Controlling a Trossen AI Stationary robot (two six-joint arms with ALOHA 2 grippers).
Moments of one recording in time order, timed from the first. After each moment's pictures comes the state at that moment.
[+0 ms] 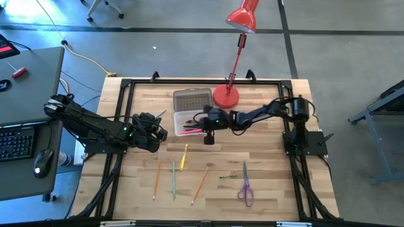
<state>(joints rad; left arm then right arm) -0.32 1.08 0.60 -0.67 -1.00 -1.18 -0.14 1.94 0.99 0.43 -0.03 -0.24</state>
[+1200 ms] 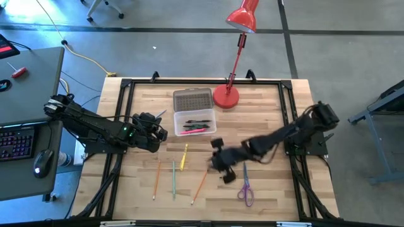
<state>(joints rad) -0.32 1.08 0.60 -0.67 -1.00 -1.17 0.36 1.65 1.04 -0.05 0.14 -0.11</state>
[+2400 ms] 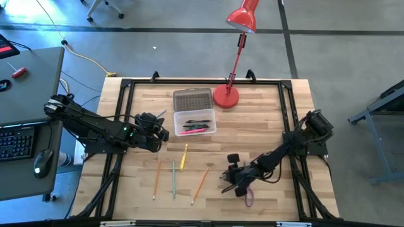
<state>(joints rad) -0.32 1.08 0.60 -0.57 -1.00 -1.12 0.56 1.79 0.73 0.21 0.33 0.24</state>
